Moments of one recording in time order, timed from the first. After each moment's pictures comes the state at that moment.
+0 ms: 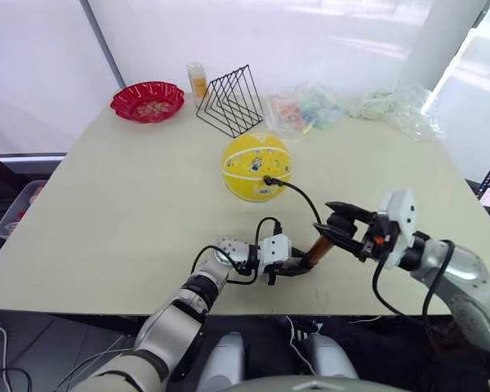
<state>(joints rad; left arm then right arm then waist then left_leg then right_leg) -0.60 0.15 -0.40 1.03 0.05 -0.60 -1.09 -0.01 -0.64 0.03 -0.53 0.60 0.40 0.66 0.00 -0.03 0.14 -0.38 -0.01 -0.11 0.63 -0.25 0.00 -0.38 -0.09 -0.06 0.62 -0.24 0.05</state>
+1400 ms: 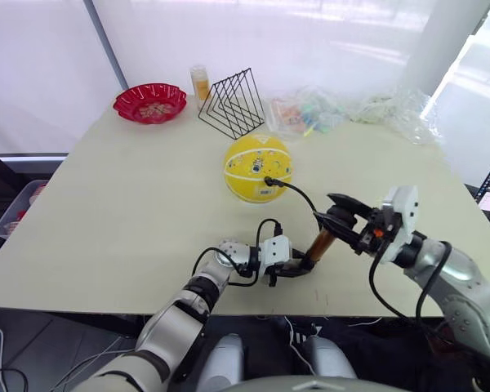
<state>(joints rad) -0.60 0.14 -0.40 1.06 0.05 -0.60 -1.07 0.00 -0.53 0.03 -0.51 0.61 0.42 0.61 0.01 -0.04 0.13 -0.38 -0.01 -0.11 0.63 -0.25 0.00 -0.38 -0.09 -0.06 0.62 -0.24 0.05</state>
